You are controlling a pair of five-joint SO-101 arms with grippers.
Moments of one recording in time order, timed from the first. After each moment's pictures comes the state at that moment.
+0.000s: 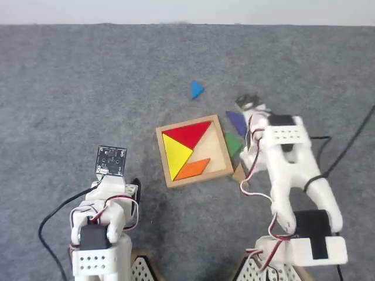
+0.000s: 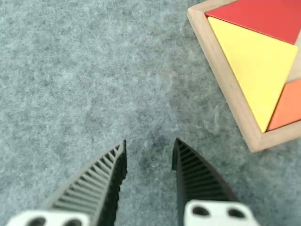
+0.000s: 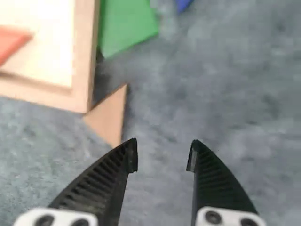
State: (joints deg) left arm -9.5 -103.1 96.9 72.0 -4.0; right arm -8.0 -4.5 32.1 69.8 20.7
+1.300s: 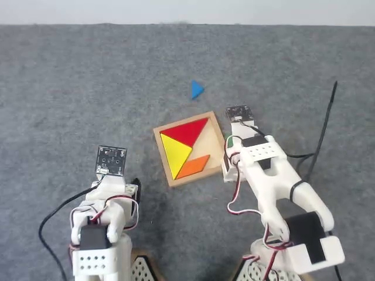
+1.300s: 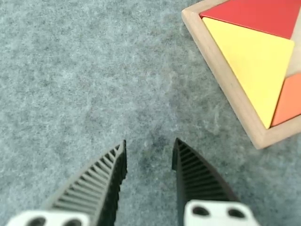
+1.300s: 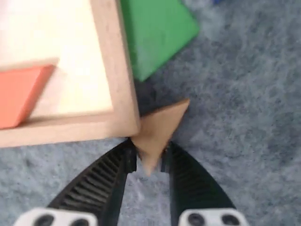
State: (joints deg) left arm -9.5 -103.1 96.9 72.0 -4.0; right arm -18.6 -5.5 45.0 53.8 -6.4
